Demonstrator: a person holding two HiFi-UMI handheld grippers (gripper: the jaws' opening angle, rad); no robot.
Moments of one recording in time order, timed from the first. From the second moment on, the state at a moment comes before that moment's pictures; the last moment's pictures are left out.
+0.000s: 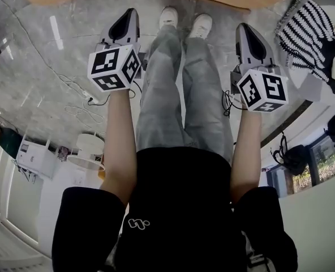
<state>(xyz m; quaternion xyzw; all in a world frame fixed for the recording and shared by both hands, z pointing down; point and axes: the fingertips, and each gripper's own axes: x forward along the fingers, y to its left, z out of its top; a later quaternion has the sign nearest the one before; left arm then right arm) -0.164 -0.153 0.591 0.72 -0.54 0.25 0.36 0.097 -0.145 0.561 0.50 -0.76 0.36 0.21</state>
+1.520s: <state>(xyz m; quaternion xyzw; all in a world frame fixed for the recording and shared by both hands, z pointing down) -0.180 -0.167 0.751 0.71 -0.46 0.40 0.36 0.167 -0.131 0.733 0.39 -0.76 0.28 0.44</state>
